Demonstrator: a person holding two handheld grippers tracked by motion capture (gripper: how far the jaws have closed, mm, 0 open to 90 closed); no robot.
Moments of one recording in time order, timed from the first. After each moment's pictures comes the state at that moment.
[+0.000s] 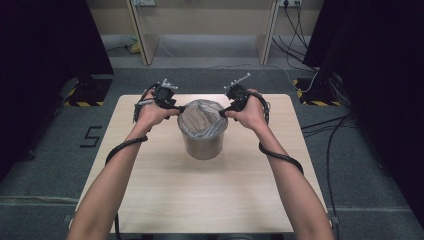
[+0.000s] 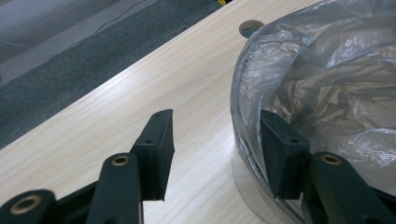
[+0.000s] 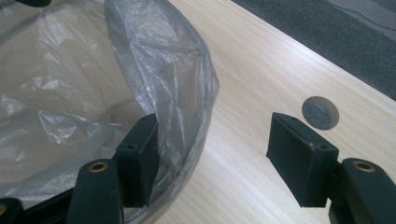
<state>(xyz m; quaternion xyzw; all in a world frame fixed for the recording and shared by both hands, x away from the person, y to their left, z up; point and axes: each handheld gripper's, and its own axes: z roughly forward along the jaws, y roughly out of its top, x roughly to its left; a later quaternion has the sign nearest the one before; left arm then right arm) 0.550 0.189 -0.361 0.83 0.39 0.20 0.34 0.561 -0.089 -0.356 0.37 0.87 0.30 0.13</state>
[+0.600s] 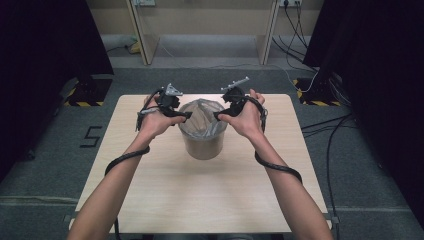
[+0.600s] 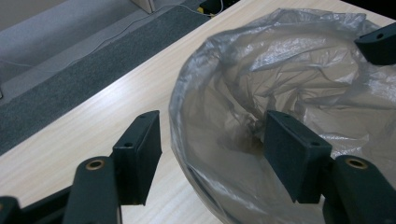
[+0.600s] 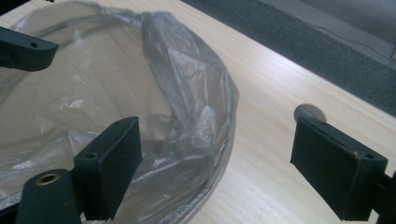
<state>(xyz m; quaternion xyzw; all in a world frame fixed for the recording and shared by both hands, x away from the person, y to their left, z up) 0.512 0.167 -0.355 0.83 0.37 0.22 0.36 0.530 -0.075 -0.343 0.40 0.84 0.32 0.18</state>
